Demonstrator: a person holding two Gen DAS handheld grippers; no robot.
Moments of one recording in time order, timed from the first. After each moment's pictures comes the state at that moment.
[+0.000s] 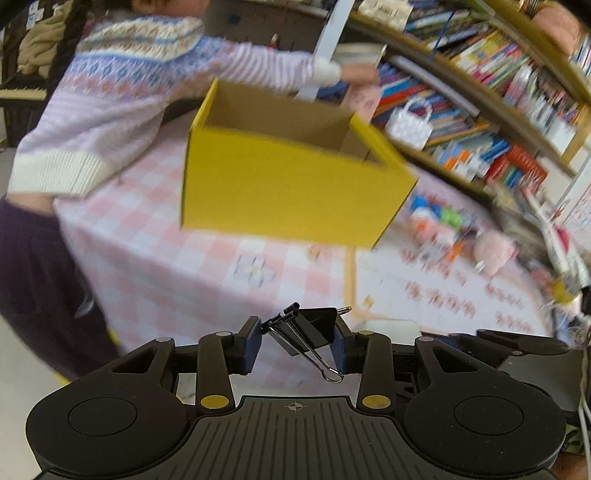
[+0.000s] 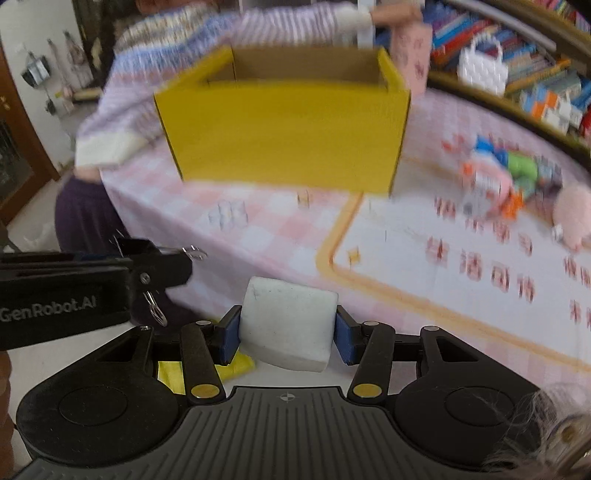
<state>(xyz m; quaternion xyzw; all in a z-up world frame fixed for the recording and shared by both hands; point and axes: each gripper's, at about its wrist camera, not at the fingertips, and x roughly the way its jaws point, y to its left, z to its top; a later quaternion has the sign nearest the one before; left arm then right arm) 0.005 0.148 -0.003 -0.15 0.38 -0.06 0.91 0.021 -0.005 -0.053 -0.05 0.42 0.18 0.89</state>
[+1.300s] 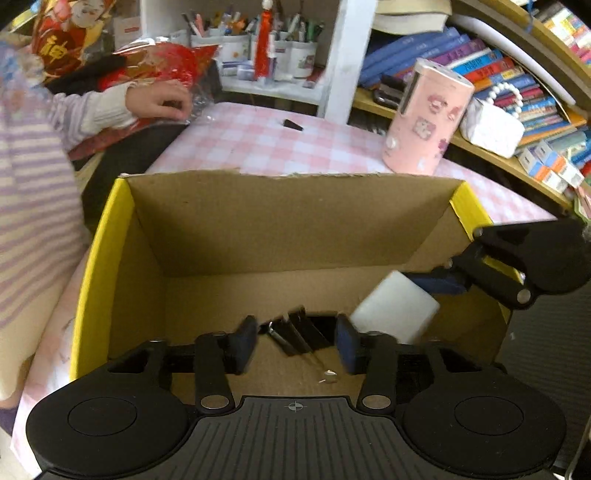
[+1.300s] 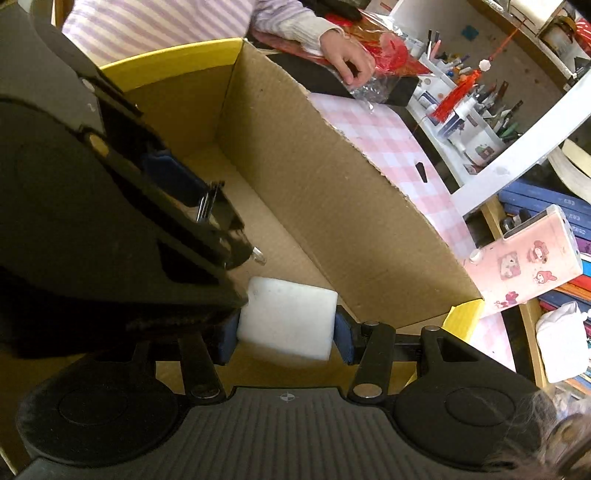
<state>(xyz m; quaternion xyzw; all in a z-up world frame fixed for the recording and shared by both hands) 0.313 0.153 -0.026 -0.06 0.47 -0.02 0.88 0.306 0.070 -0.051 -0.38 0.39 0.33 0.77</state>
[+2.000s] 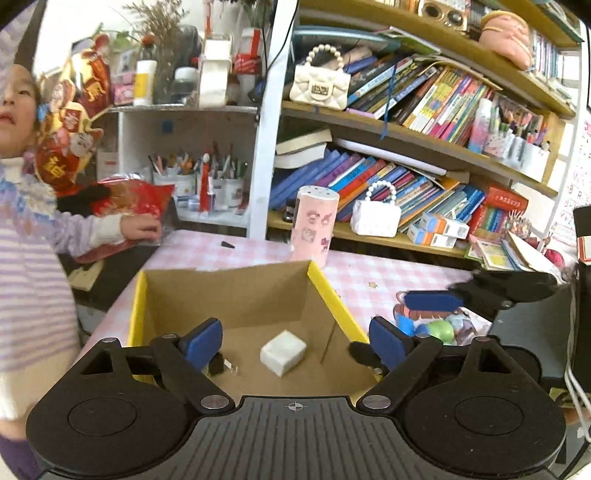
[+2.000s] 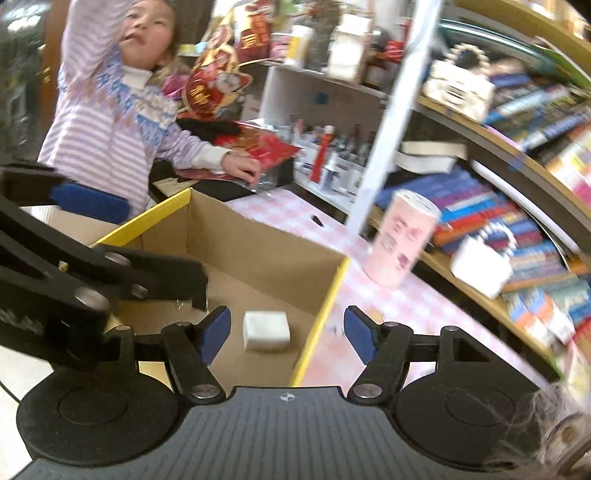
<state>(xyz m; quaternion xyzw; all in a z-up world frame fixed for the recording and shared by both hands) 0.137 0.125 0.076 -0.05 0.28 -0.10 0.96 0.162 -0.025 0.056 -0.18 0.28 0.23 0.91</state>
